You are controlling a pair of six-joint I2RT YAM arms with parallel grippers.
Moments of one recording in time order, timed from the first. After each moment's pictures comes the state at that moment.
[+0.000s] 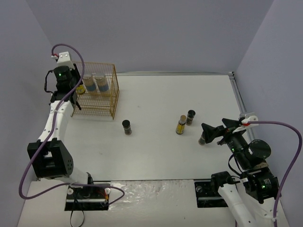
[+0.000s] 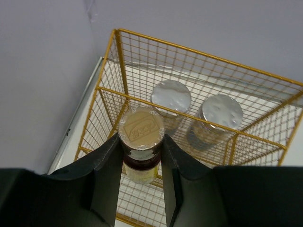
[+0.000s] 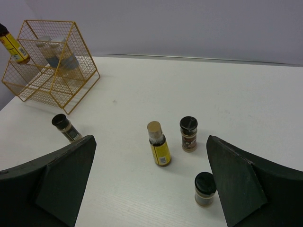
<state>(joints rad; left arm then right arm) 0.08 1.47 1.32 -0.10 -0.13 -0.09 0.22 0.34 0.85 -0.53 -0.13 0.18</state>
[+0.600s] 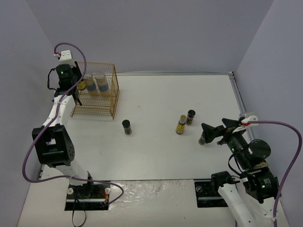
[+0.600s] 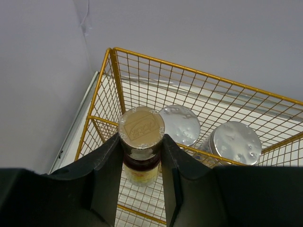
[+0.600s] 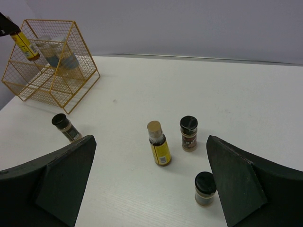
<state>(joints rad) 0.12 1.65 1.38 0.07 -0.08 -0.07 0.22 0.34 0.85 -0.53 -0.13 0.18</state>
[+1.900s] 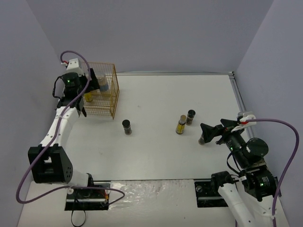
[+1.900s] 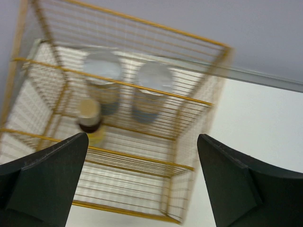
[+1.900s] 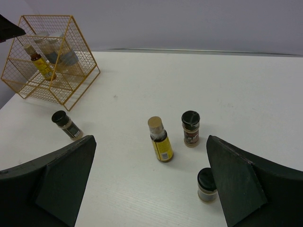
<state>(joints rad) 0.01 1.42 1.20 -0.06 -0.03 -0.20 0.22 0.35 0.83 -0.53 -0.13 0.20</state>
